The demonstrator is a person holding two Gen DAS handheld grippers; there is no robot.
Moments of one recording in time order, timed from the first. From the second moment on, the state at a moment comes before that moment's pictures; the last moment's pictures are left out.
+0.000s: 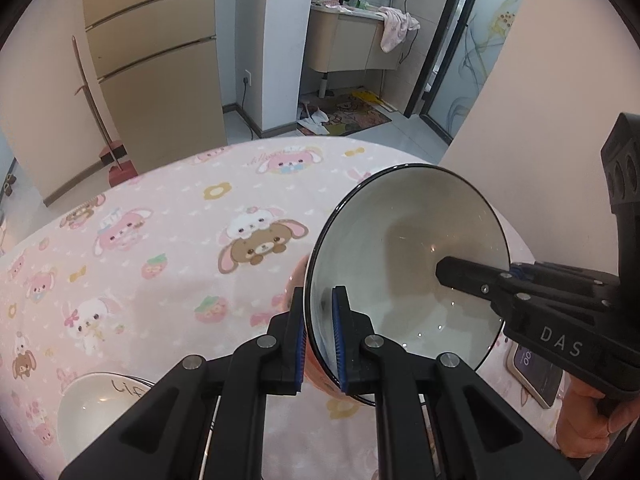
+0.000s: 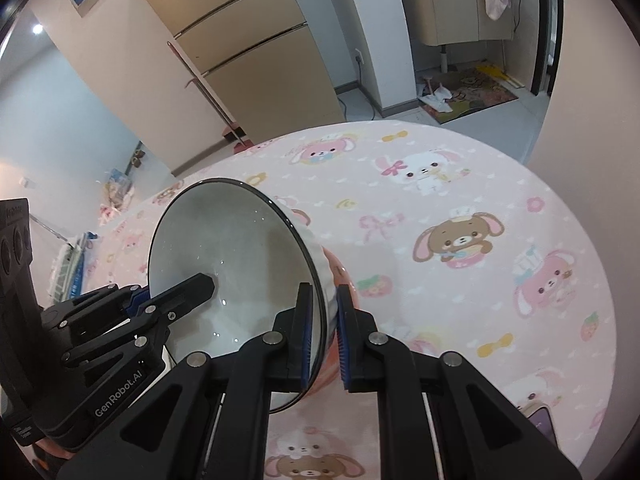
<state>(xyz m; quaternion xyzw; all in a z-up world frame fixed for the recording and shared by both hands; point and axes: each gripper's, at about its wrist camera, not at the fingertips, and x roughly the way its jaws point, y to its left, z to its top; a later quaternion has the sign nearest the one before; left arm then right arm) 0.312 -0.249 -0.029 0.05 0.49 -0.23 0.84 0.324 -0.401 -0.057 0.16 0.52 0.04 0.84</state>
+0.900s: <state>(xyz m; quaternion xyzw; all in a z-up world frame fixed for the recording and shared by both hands) 0.295 -0.250 -0.033 0.05 0.46 -0.20 0.86 0.307 -0.400 -0.078 0.14 0.45 0.01 0.88</state>
